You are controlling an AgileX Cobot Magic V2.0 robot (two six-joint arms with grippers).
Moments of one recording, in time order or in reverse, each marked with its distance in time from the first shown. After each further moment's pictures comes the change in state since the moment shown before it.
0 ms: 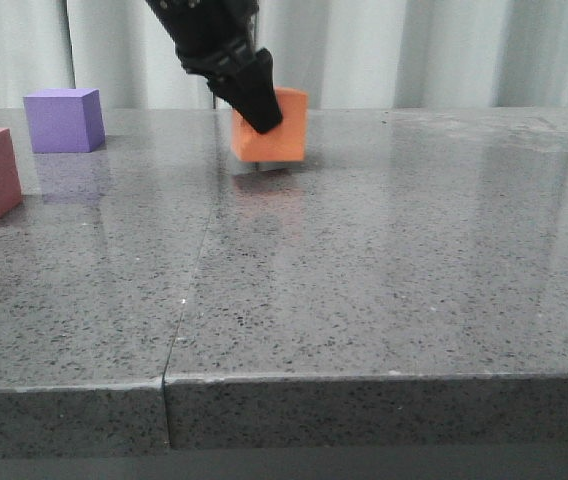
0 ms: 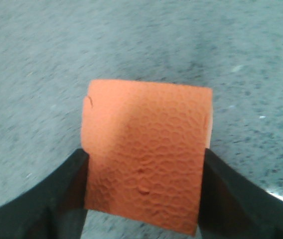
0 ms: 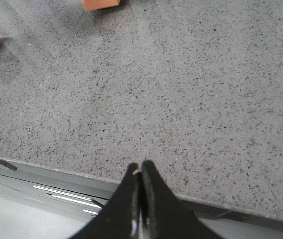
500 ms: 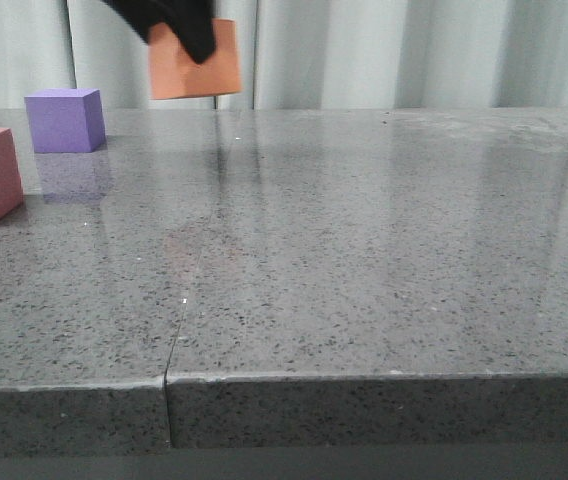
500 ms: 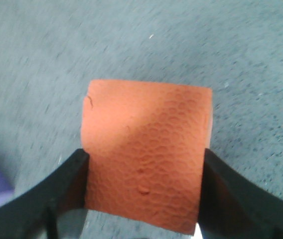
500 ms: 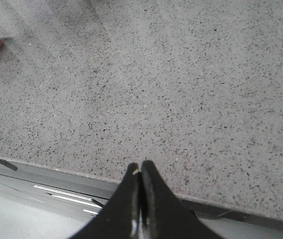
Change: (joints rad) left arm 0.051 -0.124 -0.046 0.219 0.210 -0.595; right arm 0.000 0.000 0.000 0.000 0.000 0.000
